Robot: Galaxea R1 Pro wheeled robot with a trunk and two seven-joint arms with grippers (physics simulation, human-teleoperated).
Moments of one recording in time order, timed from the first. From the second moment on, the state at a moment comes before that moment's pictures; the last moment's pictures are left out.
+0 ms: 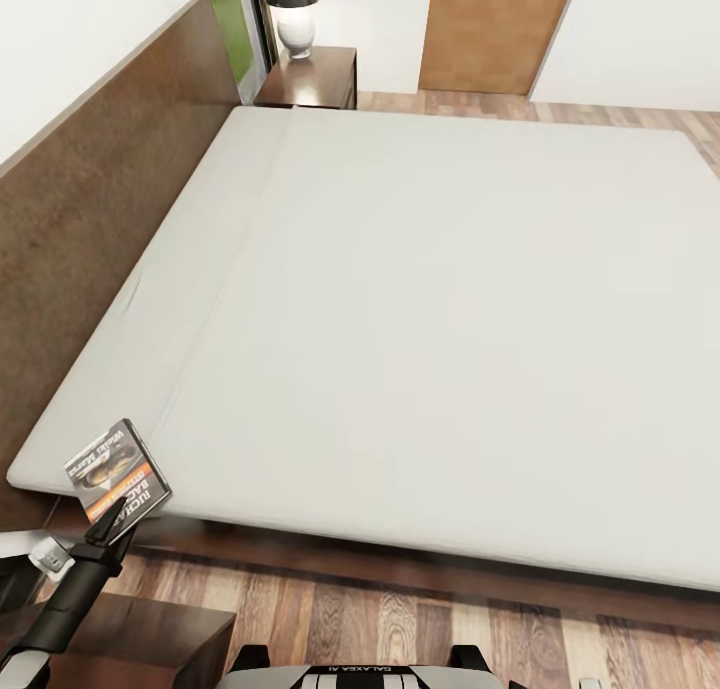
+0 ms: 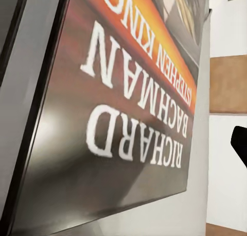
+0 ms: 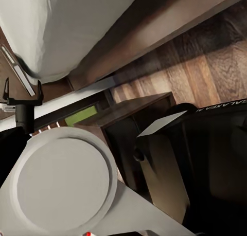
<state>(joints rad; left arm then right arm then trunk) -0.50 0.26 1.00 -0.34 0.48 0.38 -1.24 -0.04 -0.36 0.08 -0.69 -0.78 0.36 1.19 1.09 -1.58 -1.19</state>
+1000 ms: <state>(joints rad) -0.50 0.26 1.00 -0.34 0.48 0.39 -1.24 -0.04 -0.36 0.08 -0.69 -0.78 0.36 1.19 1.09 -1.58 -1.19</state>
